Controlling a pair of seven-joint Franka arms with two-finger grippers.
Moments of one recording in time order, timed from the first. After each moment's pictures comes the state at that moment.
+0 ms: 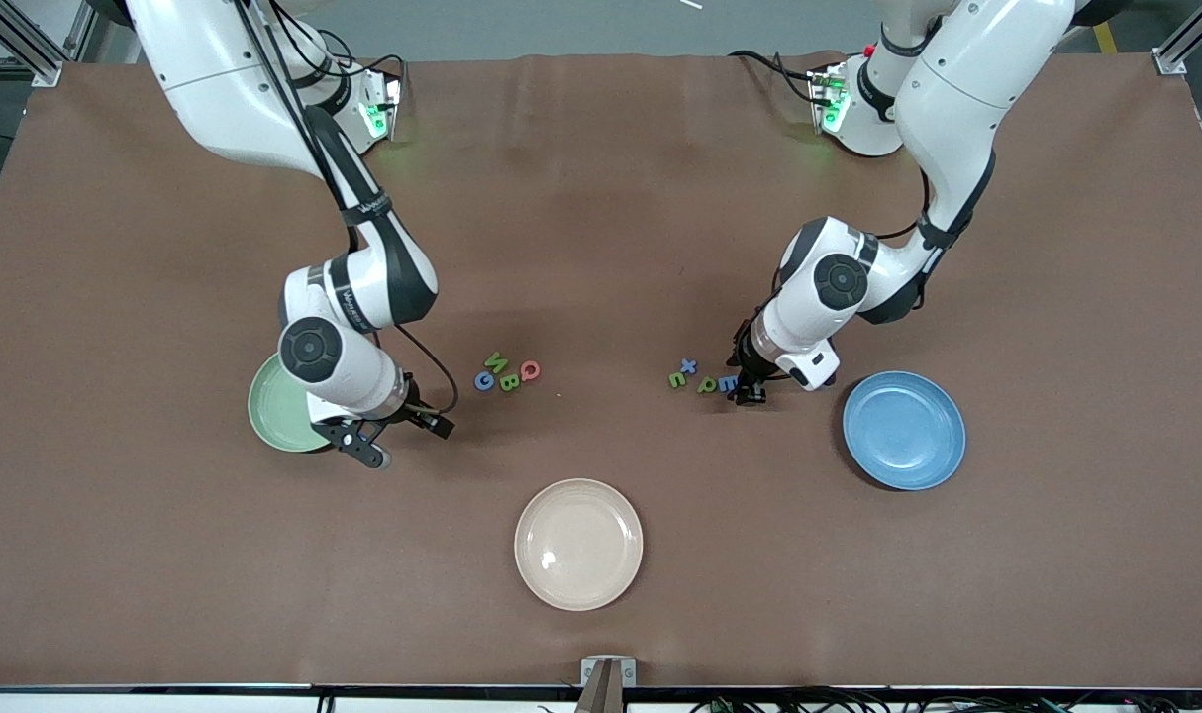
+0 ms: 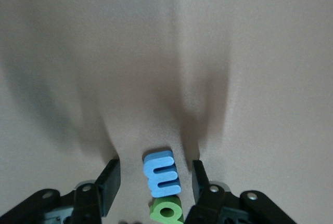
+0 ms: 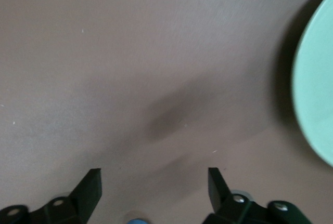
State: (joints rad) left arm -0.14 0.57 -0.35 -2.11 0.02 2.80 -1.98; right arm 0.40 0.58 -0.04 -1.80 0.12 2.36 0.86
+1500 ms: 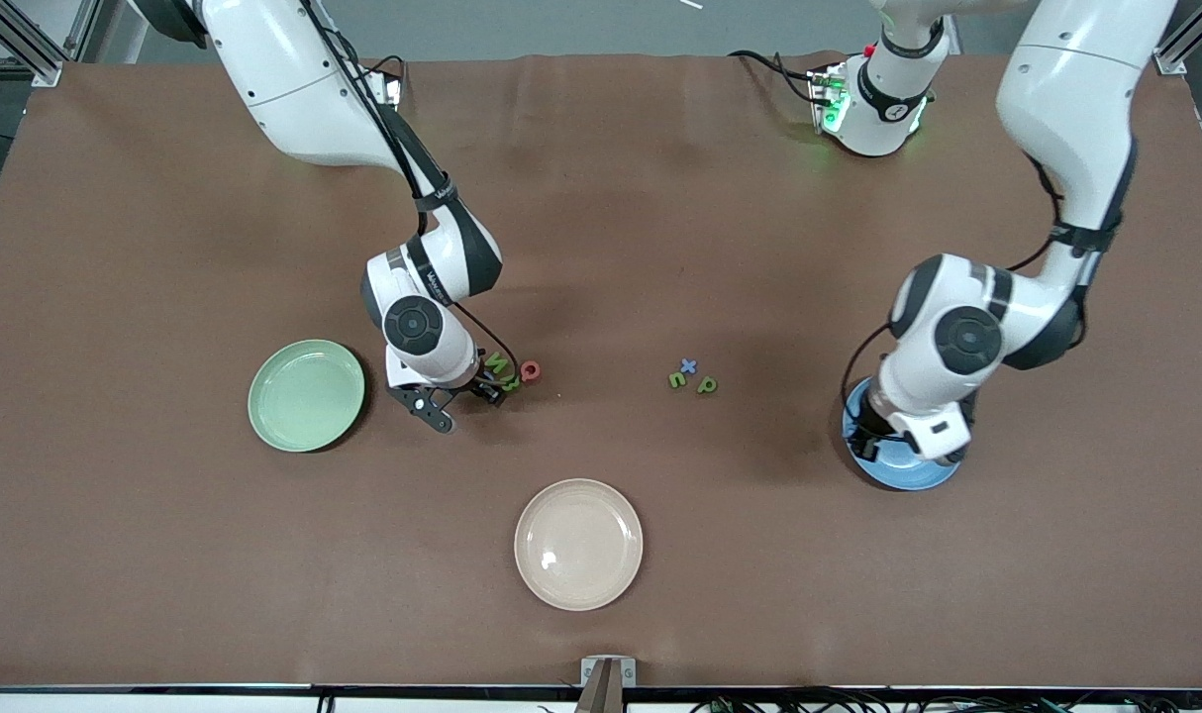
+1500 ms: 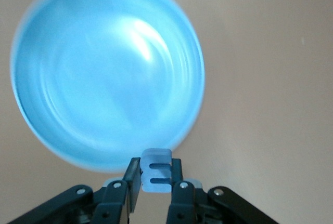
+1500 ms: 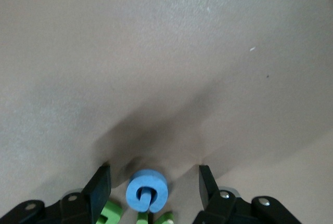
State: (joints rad) left arm 0.09 0.51 -0.29 -1.83 0.25 2.34 -1.49; right arm 0.55 0.63 -0.04 -1.85 0.10 2.40 1.07
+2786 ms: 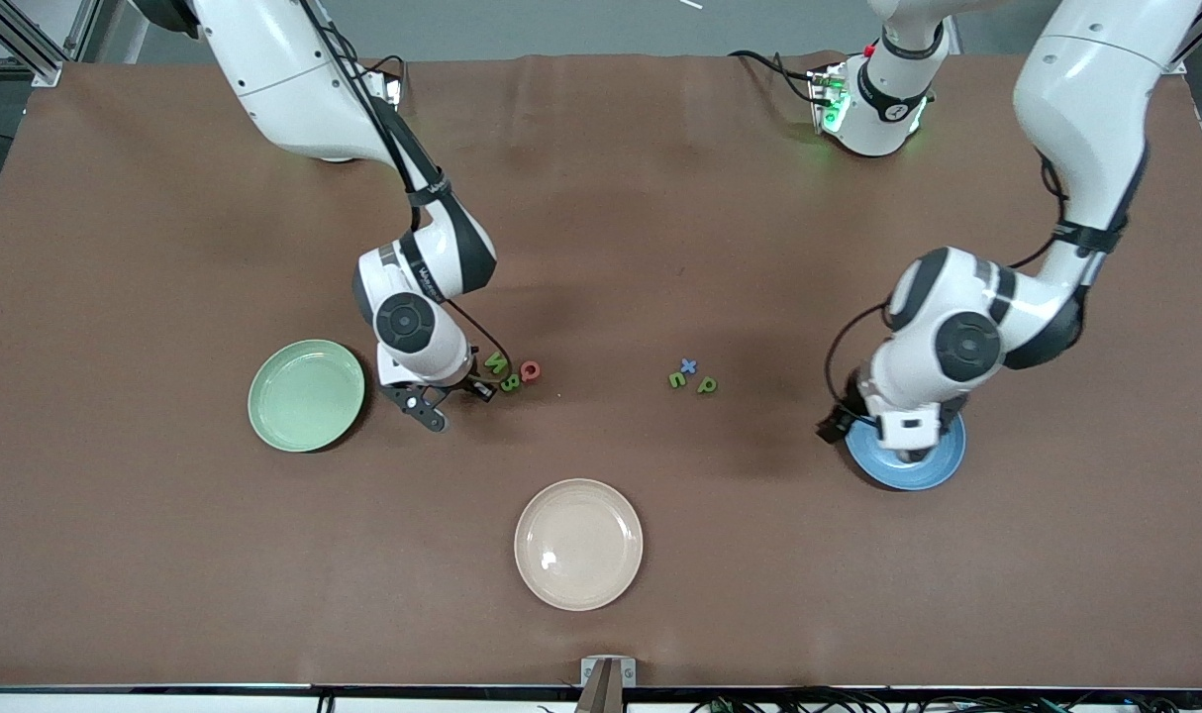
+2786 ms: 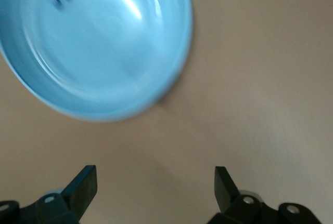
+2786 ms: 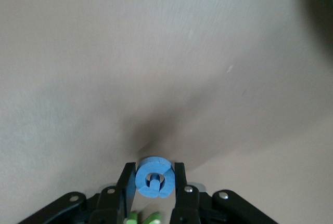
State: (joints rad) left arm 0.15 0.54 -0.53 -1.84 0.25 2.22 -1.29; right arm 0.51 0.57 -0.06 -1.86 0.10 2.34 0.99
